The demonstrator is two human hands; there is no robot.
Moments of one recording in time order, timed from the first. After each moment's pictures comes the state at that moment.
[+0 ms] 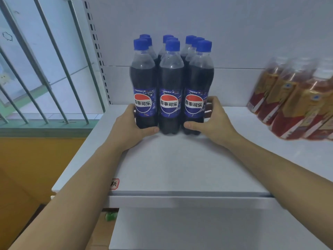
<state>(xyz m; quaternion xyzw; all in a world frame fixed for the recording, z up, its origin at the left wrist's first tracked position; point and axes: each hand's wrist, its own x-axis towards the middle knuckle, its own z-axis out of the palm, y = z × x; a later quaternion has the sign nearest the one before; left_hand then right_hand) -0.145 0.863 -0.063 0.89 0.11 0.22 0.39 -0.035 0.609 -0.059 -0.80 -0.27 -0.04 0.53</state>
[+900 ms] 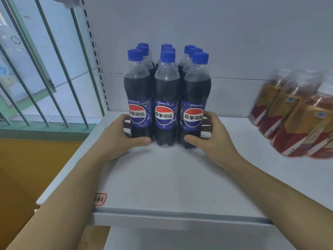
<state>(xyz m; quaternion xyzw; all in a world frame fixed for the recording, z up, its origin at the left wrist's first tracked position) -0.160 0.864 -0.038 0.90 0.14 0.16 0.39 -0.042 0.600 -0.064 -0.77 -0.29 -0.02 0.57</state>
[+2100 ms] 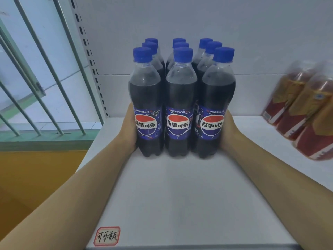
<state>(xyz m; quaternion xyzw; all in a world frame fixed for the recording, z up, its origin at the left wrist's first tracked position) -0.069 0.874 -0.042 0.54 0.14 0.20 0.80 0.025 0.665 -0.041 -0.60 0.01 0.14 0.78</state>
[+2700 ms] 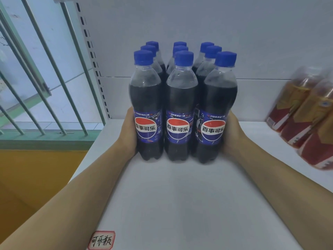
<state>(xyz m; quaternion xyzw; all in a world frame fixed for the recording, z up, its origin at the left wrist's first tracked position) -0.083 0.865 -0.036 0.57 0.10 0.23 0.79 0.021 0.652 -0.042 -0.52 -0.10 0.20 0.82</state>
